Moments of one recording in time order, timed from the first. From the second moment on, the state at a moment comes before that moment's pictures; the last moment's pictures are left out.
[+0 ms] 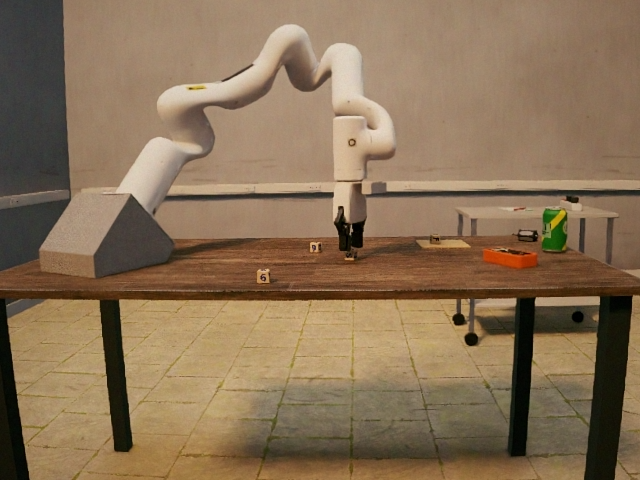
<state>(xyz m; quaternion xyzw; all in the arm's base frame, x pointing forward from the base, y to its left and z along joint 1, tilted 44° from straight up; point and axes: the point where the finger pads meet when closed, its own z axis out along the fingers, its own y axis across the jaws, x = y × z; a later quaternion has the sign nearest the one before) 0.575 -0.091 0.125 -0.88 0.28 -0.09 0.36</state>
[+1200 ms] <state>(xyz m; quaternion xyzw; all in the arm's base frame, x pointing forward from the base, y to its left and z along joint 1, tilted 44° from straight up) 0.584 -0.077 0.108 -0.88 0.28 -0.09 0.36</state>
